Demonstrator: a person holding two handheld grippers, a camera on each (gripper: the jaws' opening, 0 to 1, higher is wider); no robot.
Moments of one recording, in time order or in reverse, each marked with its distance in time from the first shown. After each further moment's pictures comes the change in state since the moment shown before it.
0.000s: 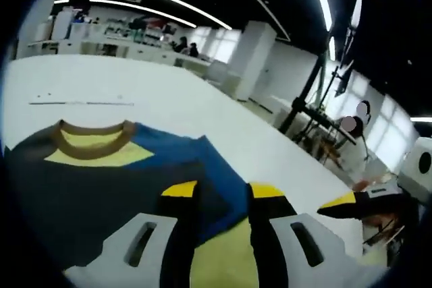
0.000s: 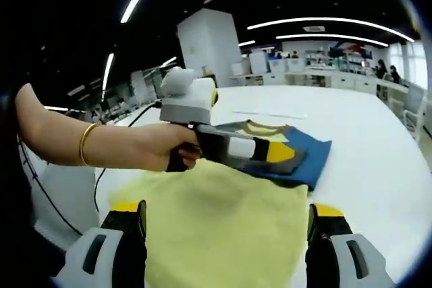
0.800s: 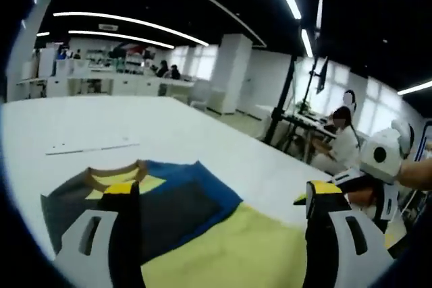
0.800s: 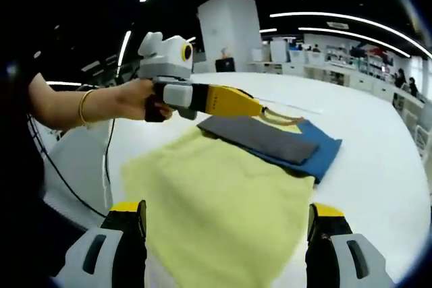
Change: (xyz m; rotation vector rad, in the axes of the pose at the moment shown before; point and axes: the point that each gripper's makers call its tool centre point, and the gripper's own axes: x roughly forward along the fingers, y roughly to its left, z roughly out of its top) left arm -0.090 -0.019 0.032 0.161 -0.058 -0.075; right arm -0.023 0.018 -0.018 -0.116 0.130 0.104
